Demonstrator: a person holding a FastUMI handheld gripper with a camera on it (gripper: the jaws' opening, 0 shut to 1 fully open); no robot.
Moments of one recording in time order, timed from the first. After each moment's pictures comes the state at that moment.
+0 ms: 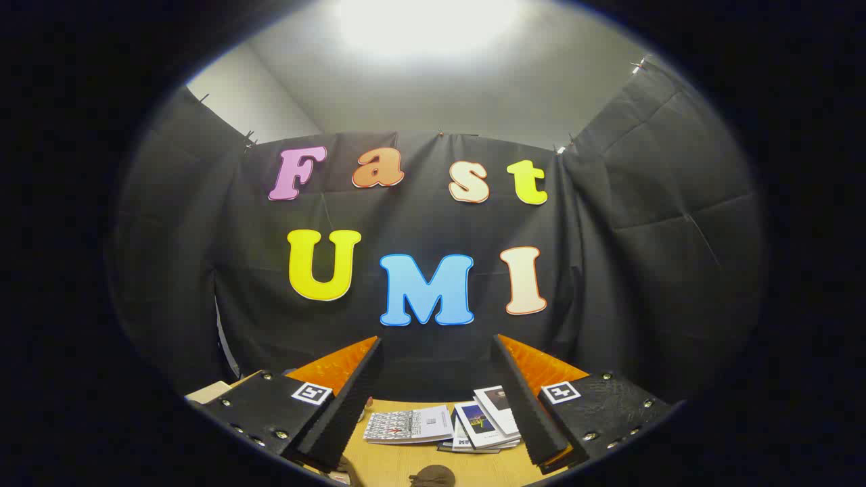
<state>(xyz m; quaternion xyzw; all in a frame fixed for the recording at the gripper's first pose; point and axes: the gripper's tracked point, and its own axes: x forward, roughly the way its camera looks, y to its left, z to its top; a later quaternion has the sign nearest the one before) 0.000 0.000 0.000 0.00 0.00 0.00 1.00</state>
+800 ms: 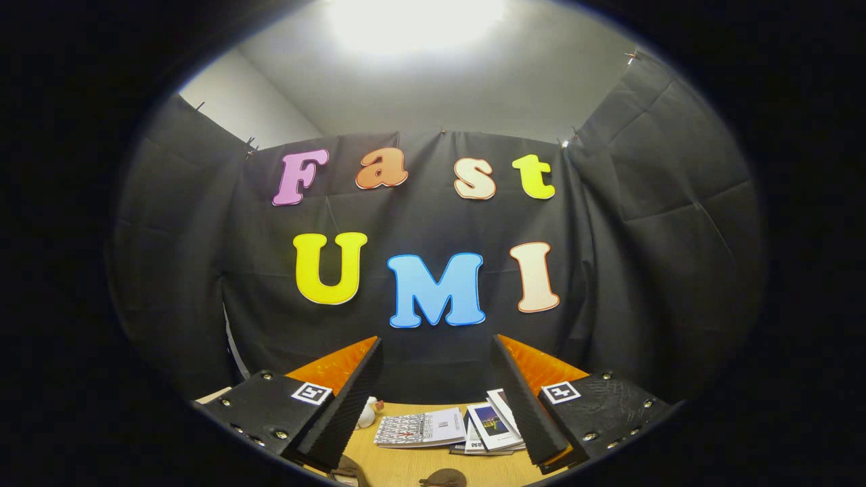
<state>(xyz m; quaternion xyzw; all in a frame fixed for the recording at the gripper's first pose) 0.012 0.002 -0.011 0.02 0.01 0.02 1.00</state>
